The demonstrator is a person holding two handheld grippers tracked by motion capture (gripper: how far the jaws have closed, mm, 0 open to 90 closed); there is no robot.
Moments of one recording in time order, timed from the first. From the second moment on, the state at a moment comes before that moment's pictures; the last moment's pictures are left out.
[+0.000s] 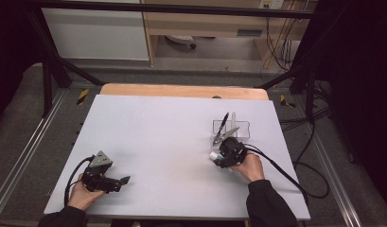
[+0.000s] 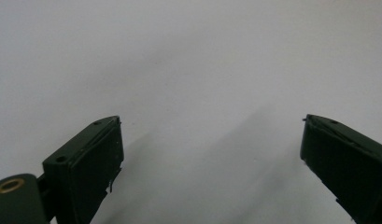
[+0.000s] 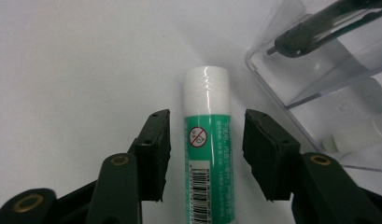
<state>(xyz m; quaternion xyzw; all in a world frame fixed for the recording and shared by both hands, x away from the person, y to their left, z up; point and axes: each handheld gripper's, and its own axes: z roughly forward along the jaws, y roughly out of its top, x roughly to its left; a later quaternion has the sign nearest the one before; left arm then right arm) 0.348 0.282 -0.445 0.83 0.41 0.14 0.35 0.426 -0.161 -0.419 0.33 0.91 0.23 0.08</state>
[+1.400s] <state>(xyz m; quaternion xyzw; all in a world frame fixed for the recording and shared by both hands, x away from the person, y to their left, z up) 0.348 0.280 -0.445 0.83 0.40 0.14 0.35 0.430 -0.160 -0.425 0.30 0.93 0.20 0.07</state>
